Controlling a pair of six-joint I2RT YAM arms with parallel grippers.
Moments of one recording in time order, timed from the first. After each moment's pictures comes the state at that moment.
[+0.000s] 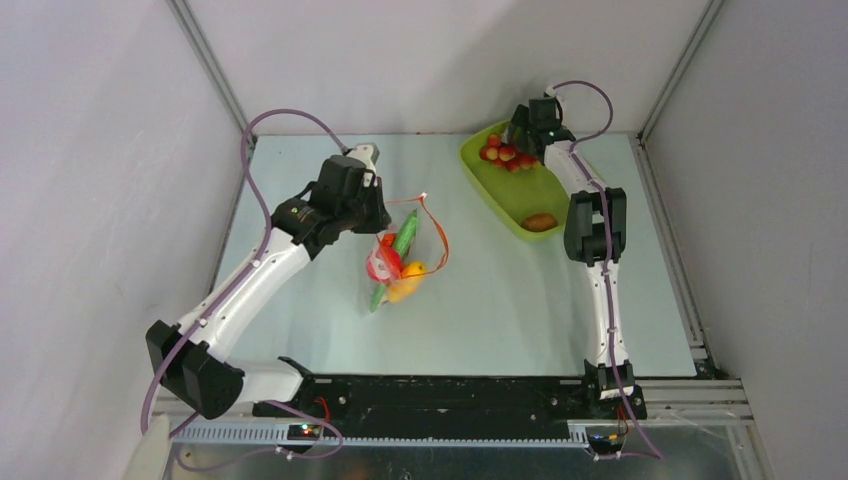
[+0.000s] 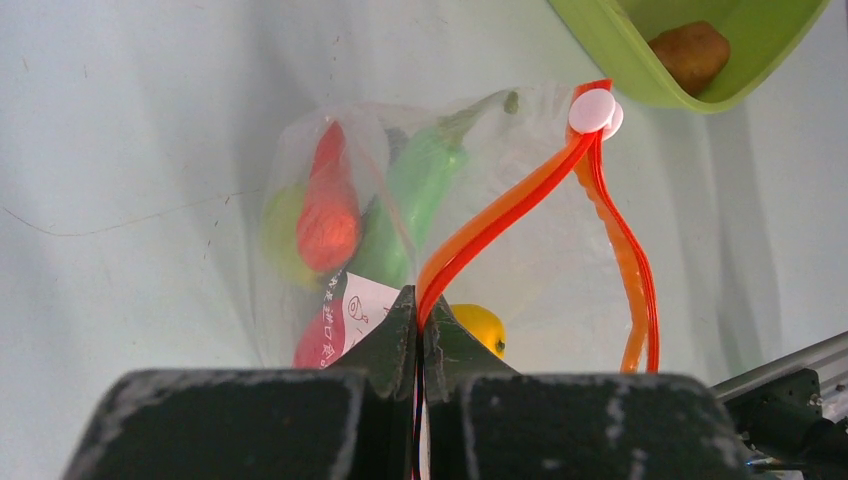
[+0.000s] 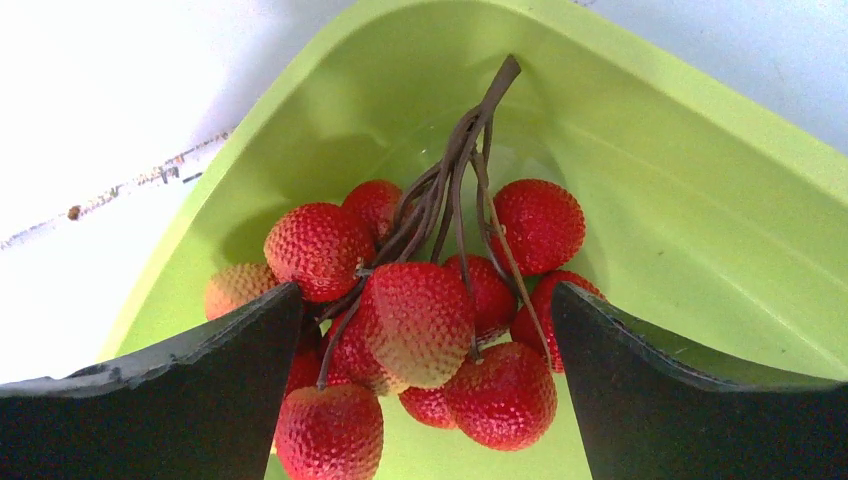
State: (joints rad) left arm -0.52 1.28 1.28 -0.68 -0.03 -0.43; right arm 0.16 2.53 2.28 -0.37 0.14 0.51
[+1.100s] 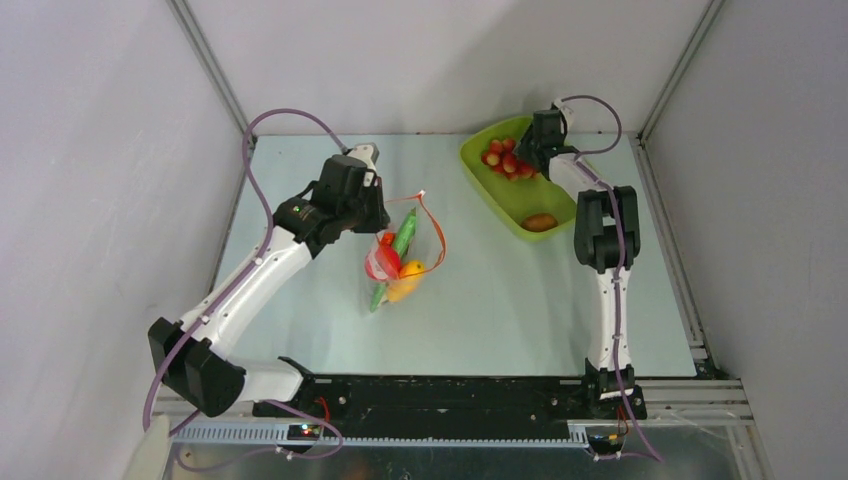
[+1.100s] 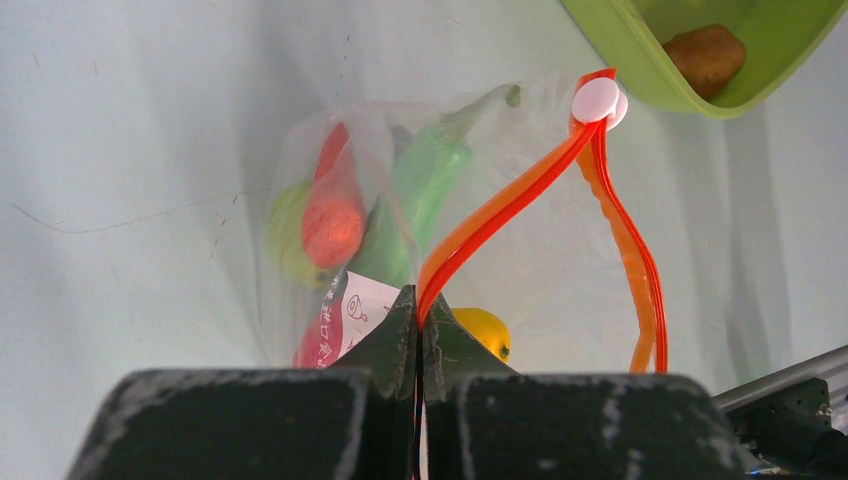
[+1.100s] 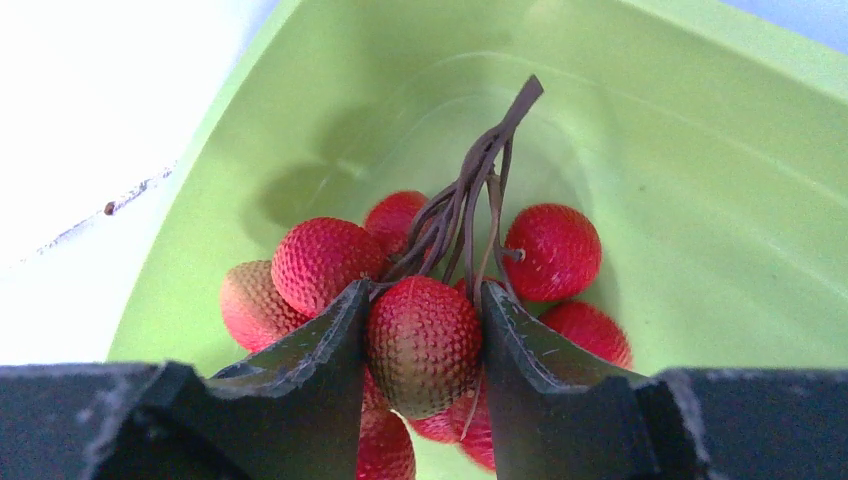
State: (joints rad) left arm -0.52 1.30 1.28 -0.68 -0.05 -0.43; right arm 0.15 2.38 1.94 -0.13 0.14 0.62
